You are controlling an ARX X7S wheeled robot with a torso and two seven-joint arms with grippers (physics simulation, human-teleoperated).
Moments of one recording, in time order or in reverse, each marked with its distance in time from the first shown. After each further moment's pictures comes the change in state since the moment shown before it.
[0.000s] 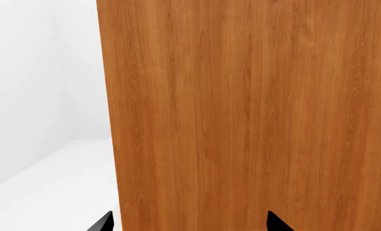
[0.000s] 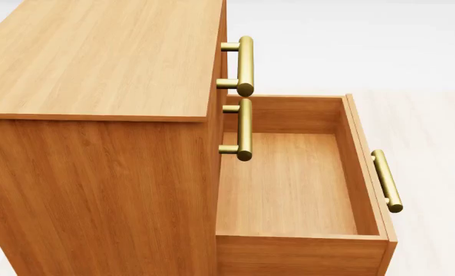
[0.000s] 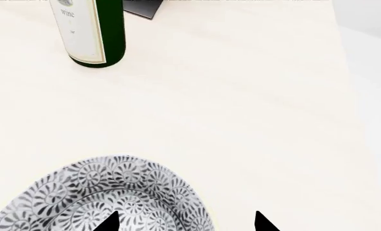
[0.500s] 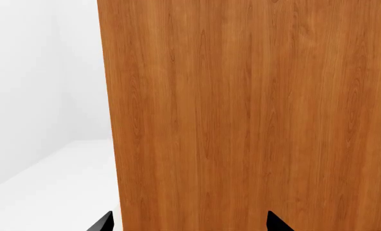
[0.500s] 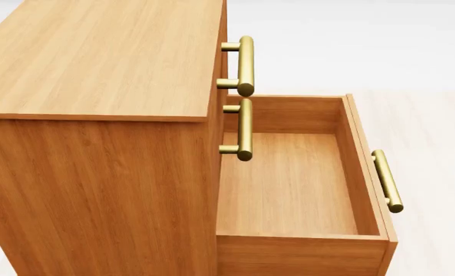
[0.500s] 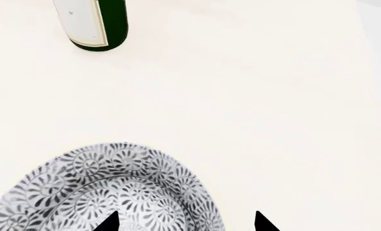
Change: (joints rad) left arm -0.001 -0.003 0.004 -0.002 0.000 0.003 -0.006; right arm 0.027 0.007 0.034 0.049 0.034 0.009 -0.004
